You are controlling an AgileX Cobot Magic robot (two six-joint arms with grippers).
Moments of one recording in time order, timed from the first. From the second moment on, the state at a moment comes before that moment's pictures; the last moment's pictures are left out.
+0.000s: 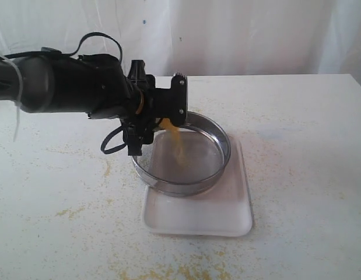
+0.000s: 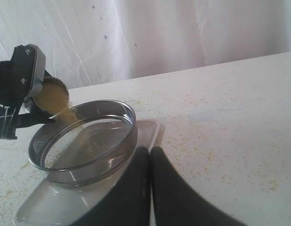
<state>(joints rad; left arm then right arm) -0.57 1.89 -1.34 0.85 0.45 0.33 0.29 0.01 -0.01 -0.03 0.19 0.26</state>
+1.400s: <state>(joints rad) -0.78 1.97 -1.34 1.65 0.78 0.71 0.29 0.01 -0.01 -0.03 0.19 0.26</state>
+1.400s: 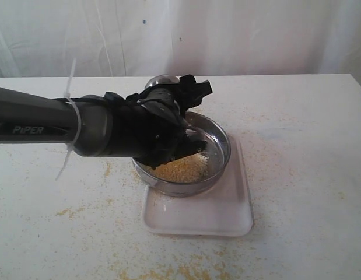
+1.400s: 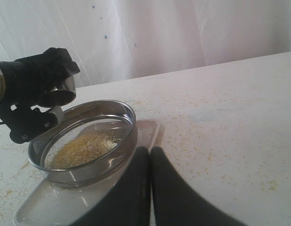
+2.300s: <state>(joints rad) -0.31 1.53 -0.88 1.10 0.23 -0.87 0.29 0.01 -0.01 -0.03 0.19 0.26</state>
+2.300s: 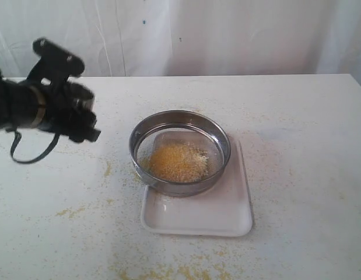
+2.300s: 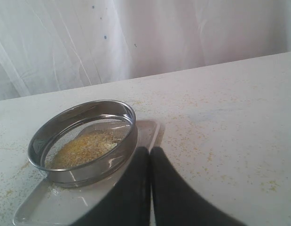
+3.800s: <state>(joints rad) -0.15 1.94 -0.51 -0.04 -0.90 0.10 0.29 0.01 -0.01 -0.03 0.19 0.26</state>
